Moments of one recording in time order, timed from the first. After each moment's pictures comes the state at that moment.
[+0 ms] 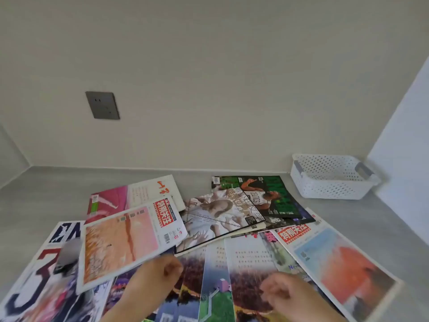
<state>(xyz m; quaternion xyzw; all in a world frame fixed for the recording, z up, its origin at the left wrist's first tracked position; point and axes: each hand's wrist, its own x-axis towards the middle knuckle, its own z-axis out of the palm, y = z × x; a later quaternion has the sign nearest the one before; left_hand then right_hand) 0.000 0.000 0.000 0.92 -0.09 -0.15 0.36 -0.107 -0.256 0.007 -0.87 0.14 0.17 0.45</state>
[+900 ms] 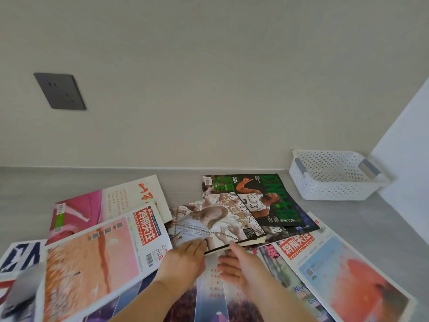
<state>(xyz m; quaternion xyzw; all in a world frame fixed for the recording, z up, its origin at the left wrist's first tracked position) 0.087 -0.071 -0.047 0.90 -0.41 0.13 0.07 0.035 -0.209 -0.038 -0.51 0.38 0.11 0.76</state>
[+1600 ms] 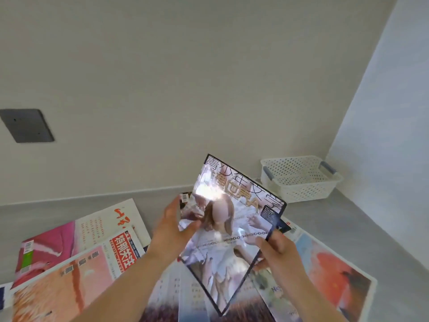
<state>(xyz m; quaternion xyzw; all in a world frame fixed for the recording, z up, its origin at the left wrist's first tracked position) 0.112 -0.106 0.026 0.86 -0.19 -0.04 0.48 -0.024 -0.271 0.028 -0.74 0.27 -0.13 0.60</state>
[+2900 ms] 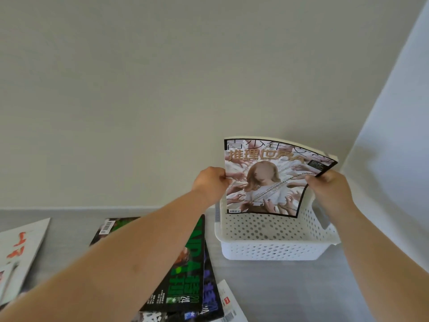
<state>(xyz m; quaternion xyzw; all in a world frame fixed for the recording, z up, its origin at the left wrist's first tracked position) 0.228 -0.469 0.056 0.91 -0.16 -0.09 0.36 0.138 -0.666 0.048 -0.79 0.26 -0.27 0.48</state>
